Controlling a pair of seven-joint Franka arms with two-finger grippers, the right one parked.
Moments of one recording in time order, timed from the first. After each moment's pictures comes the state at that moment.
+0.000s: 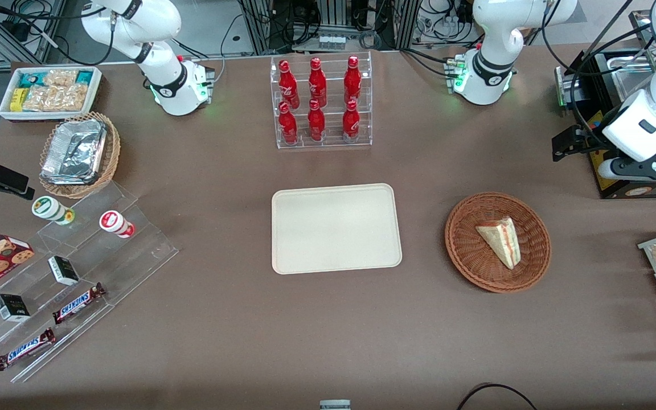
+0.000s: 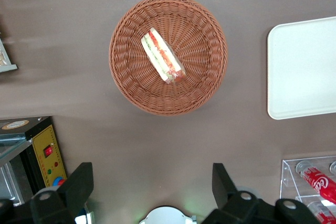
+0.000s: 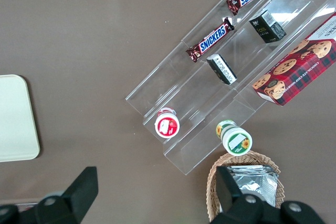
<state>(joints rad) -0.03 -0.02 -0.06 -1.62 0.00 1.47 0.00</state>
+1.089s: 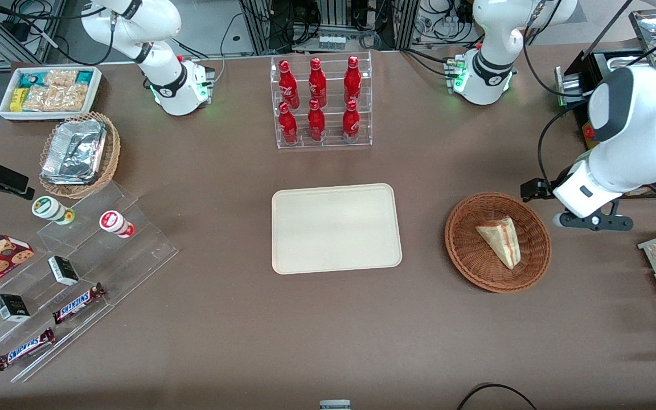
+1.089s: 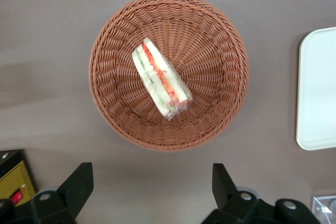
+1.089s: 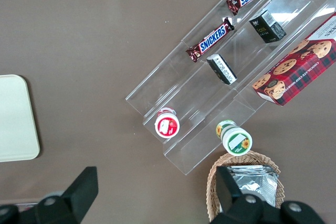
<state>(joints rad) -0.03 0.09 -0.06 -1.88 0.01 1.84 0.01</state>
